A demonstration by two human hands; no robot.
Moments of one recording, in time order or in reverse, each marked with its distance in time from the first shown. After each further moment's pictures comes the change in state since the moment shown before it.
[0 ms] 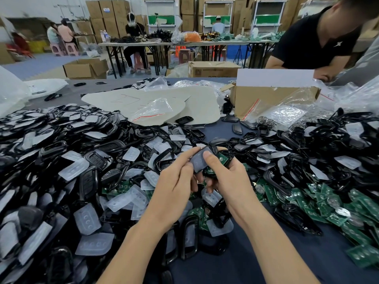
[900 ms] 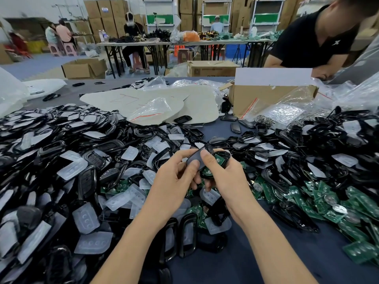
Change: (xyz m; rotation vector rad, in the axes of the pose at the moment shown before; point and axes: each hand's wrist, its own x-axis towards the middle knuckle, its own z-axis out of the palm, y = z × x) left_hand 0.006 -0.002 0.000 -0.069 -0.015 -0.012; right_hand -0.004 -0.002 -0.001 -0.091 -0.032 -0.054
